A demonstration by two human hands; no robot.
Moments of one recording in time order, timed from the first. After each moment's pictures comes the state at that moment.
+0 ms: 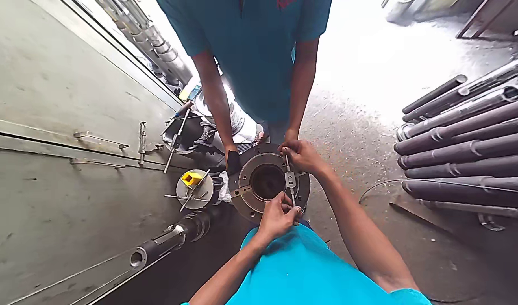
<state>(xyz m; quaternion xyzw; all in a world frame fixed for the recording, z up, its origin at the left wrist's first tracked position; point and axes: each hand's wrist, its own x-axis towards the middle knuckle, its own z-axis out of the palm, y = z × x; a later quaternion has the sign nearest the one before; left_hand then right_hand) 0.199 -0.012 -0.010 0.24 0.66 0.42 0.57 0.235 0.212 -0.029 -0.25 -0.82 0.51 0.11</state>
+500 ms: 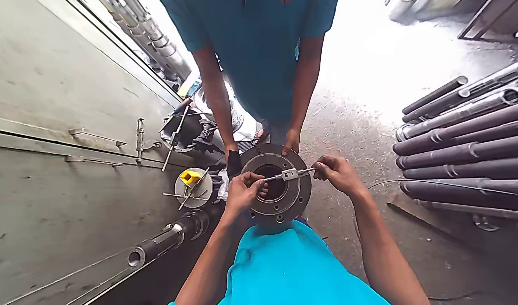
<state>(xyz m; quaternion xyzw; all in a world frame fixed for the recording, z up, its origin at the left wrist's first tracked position) 0.102 -0.008 -0.005 0.21 0.70 0.50 0.46 0.329 0.205 -0.019 -0.36 -0.78 0.51 0.10</state>
